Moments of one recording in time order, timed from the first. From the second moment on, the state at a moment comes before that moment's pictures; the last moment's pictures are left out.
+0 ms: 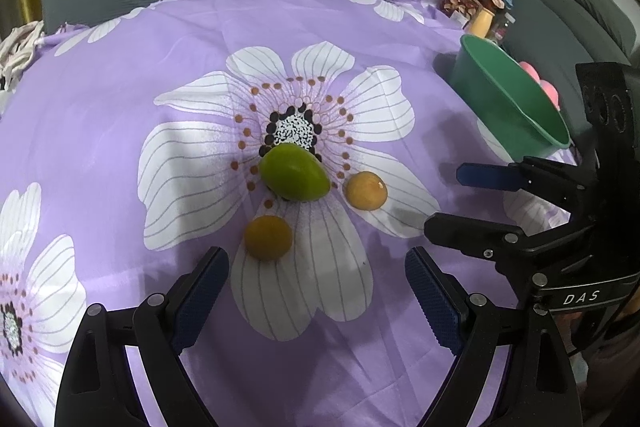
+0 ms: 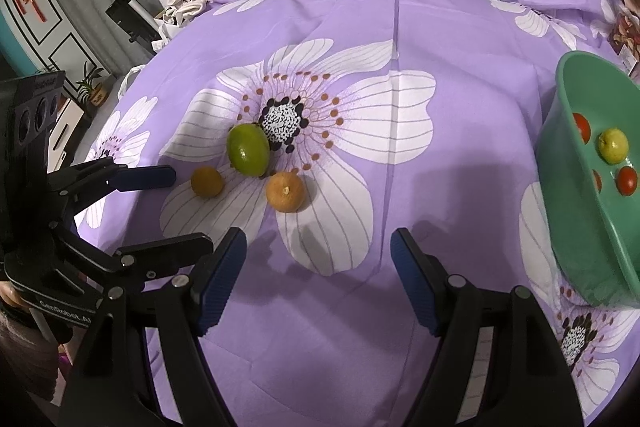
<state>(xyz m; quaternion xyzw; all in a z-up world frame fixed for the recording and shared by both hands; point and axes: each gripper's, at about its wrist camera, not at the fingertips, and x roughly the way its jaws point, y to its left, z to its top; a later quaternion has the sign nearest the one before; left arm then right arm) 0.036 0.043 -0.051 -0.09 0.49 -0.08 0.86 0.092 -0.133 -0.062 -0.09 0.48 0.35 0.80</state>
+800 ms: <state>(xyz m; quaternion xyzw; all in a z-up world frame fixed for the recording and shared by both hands) 0.053 0.049 -0.050 -0.03 0.51 -0.06 0.86 0.111 -0.102 -0.071 -0.12 0.48 0.39 0.78</state>
